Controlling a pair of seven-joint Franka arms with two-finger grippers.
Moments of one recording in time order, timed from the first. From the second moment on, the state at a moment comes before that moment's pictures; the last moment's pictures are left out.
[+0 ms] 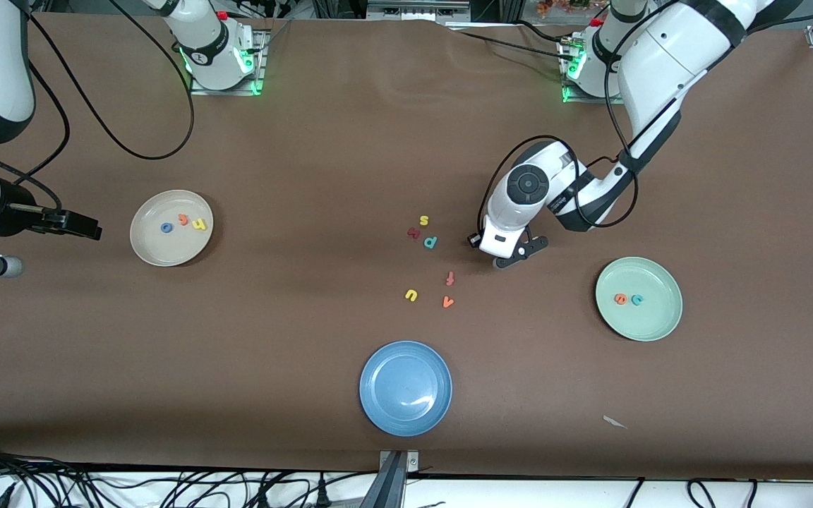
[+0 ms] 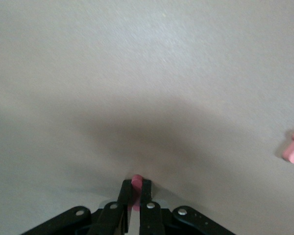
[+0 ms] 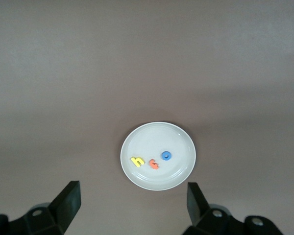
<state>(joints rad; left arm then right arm) 0.06 0.67 -0.62 -1.97 0.47 2.40 -1.33 0.09 0.28 -0.12 -1.44 0.01 1.61 0.08</state>
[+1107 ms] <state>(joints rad) 0.47 0.56 -0.60 -1.85 0.48 2.17 -0.26 0.09 0.28 -0.12 -1.44 0.01 1.61 0.08</state>
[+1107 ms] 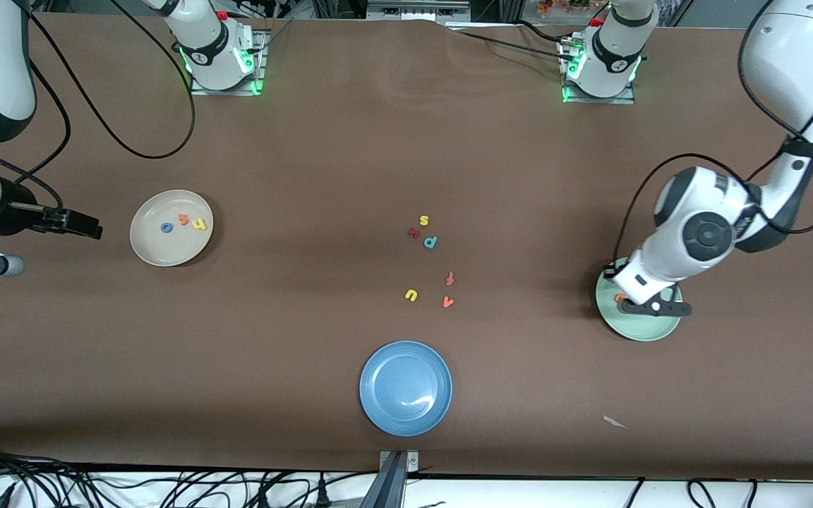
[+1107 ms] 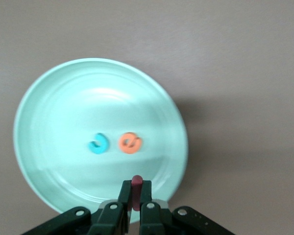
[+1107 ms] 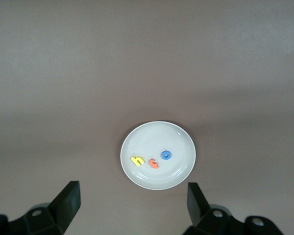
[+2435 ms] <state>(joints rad) 0.47 0.51 -0.50 -1.52 0.24 1.81 0.04 0.09 0.28 -0.10 -1.44 0.03 1.63 0.08</state>
